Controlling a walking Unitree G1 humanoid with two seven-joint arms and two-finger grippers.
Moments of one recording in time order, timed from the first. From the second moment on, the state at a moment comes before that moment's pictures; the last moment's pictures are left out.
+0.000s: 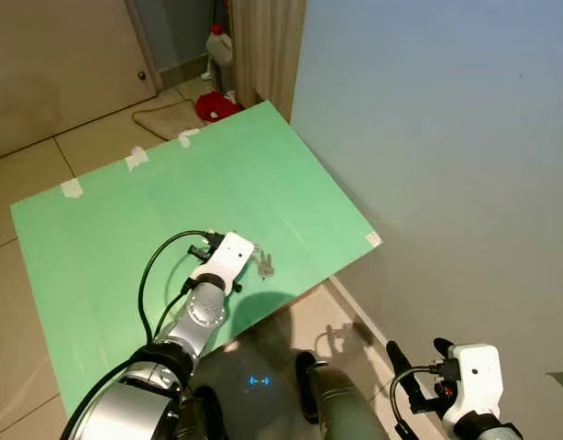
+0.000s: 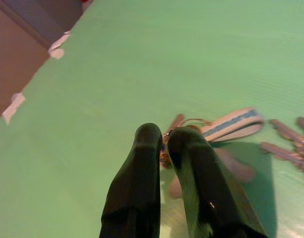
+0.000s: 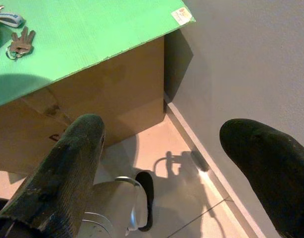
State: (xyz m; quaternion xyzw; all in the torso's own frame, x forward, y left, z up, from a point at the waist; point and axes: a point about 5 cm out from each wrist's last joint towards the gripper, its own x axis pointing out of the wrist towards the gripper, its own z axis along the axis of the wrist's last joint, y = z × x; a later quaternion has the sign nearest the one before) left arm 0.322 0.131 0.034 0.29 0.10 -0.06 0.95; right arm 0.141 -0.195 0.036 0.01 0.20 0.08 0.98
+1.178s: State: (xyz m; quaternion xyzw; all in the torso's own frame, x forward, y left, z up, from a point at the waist) left arm 0.337 0.151 0.038 0.30 0.19 -0.06 0.93; right arm 0.130 -0.200 0.034 0.01 0.22 0.08 0.97
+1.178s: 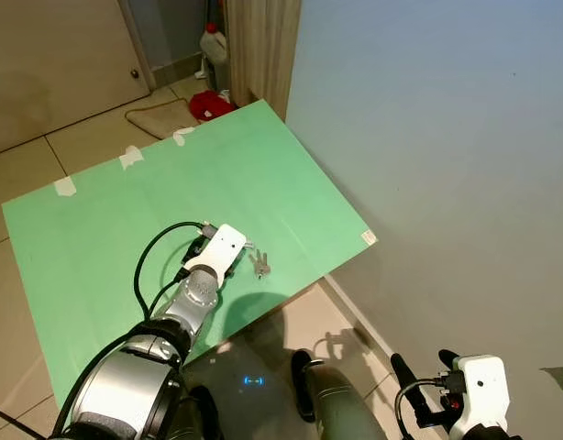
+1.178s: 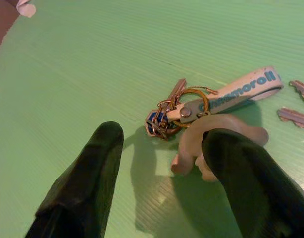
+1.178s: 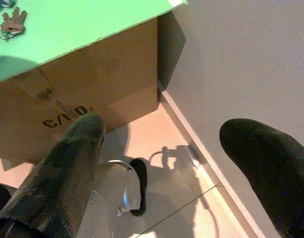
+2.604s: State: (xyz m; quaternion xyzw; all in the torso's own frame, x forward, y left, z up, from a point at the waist) left arm 0.327 0.101 0.031 0.17 0.19 -0.03 0.97; right arm 0.130 -0.201 0.034 0.00 0.22 0.09 0.97
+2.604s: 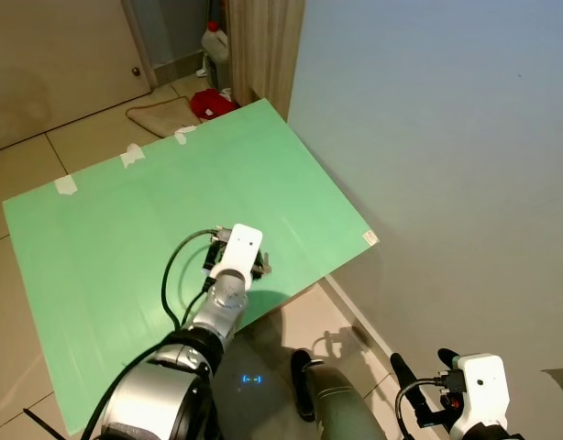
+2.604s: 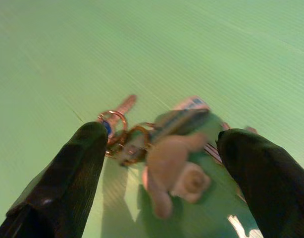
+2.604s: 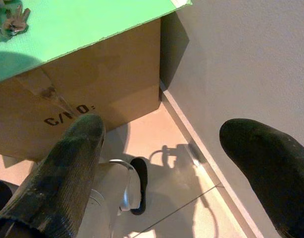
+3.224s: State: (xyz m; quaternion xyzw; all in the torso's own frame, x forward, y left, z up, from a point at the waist) left arm 0.322 0.103 0.025 0.18 0.20 -0.01 0.96; right arm 0.131 -0.201 0.034 0.00 0.22 0.09 0.97
